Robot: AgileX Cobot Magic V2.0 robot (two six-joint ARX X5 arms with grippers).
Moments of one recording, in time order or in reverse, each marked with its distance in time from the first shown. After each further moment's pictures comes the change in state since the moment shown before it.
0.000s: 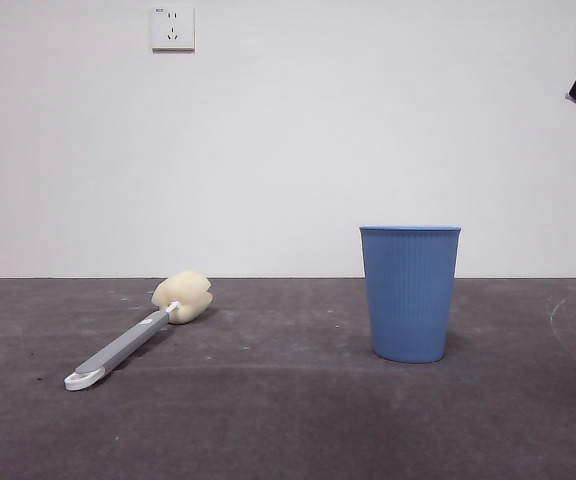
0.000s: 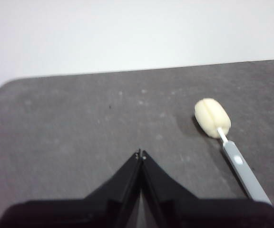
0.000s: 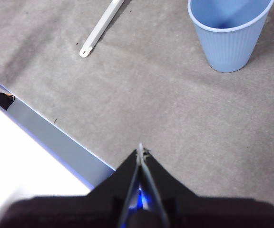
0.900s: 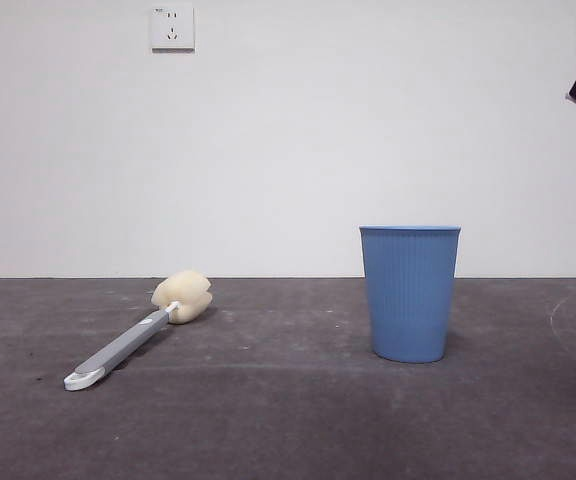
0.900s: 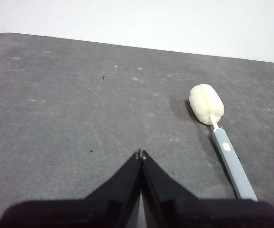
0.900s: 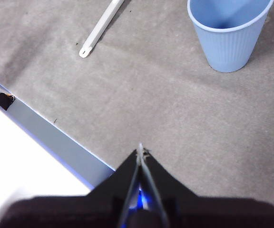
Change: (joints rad) left arm 0.000 -0.078 -0.043 -0.096 0.006 -0.161; right arm 0.000 0.000 0.000 0.000 0.000 0.000
